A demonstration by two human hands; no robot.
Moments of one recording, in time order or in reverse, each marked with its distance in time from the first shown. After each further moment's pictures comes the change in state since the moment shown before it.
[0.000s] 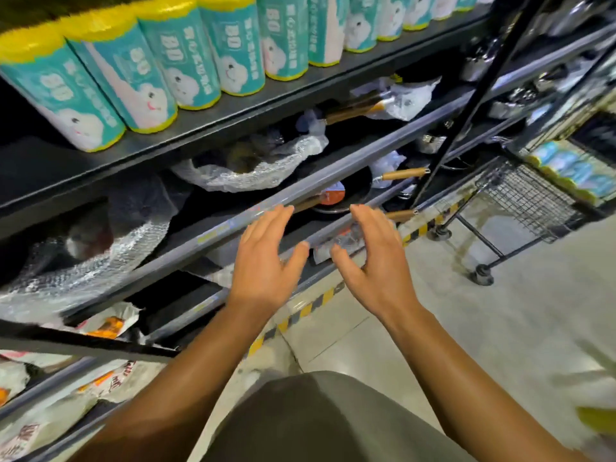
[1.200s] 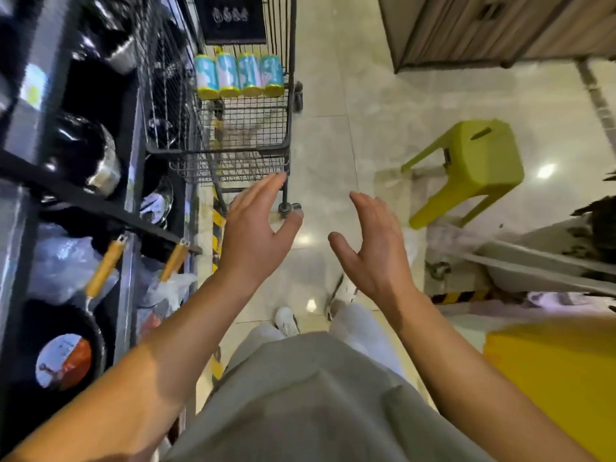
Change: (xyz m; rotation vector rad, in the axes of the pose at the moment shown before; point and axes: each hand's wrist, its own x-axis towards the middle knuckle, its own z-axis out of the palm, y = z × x) left_hand 0.193 0.387 0.502 -0.044 -0.820 0.678; right_hand -0.019 0.411 -0.327 -0.163 0.514 1.014
